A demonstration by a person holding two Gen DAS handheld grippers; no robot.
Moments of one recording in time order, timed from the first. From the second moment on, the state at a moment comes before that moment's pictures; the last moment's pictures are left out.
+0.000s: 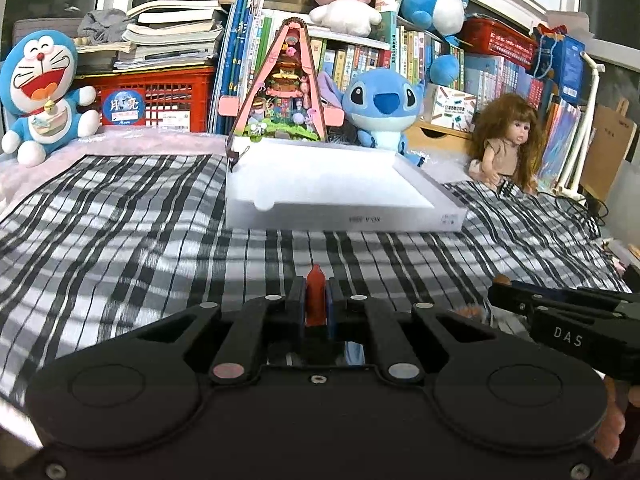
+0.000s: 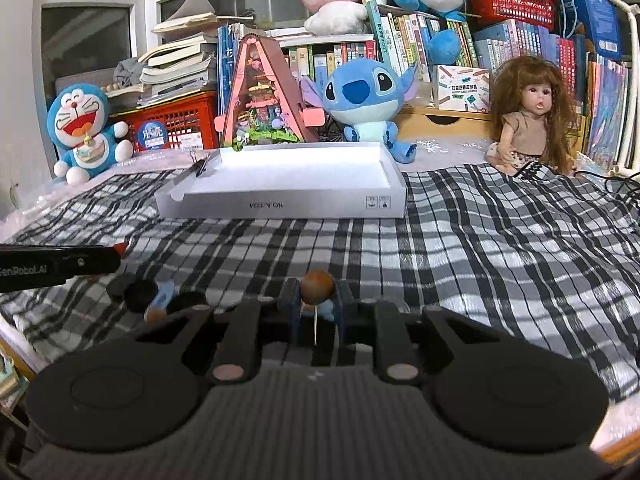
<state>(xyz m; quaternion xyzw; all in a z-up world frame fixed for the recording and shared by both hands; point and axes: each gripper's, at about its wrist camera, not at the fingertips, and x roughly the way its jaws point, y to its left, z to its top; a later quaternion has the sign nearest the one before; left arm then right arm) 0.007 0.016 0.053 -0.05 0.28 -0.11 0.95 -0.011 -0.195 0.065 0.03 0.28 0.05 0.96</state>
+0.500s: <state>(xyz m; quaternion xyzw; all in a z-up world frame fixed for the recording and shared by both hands) 0.102 0.011 0.071 -0.06 0.30 -0.10 0.95 0.065 -0.205 0.090 0.05 0.31 0.06 0.95</state>
